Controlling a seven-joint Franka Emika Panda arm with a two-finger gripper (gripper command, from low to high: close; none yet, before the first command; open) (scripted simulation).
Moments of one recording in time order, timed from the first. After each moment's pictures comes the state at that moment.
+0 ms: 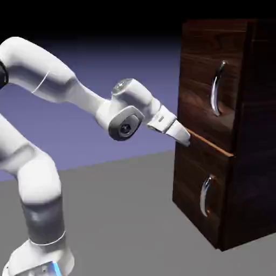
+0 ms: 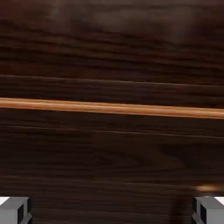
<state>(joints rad) 0.03 -0.58 -0.02 -2.80 -0.05 3.04 0.78</state>
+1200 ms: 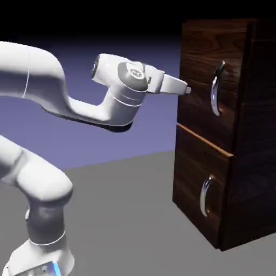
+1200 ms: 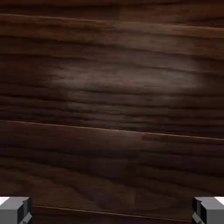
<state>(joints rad) 0.42 -0.78 -0.51 -2.53 -1.62 3.05 2.00</state>
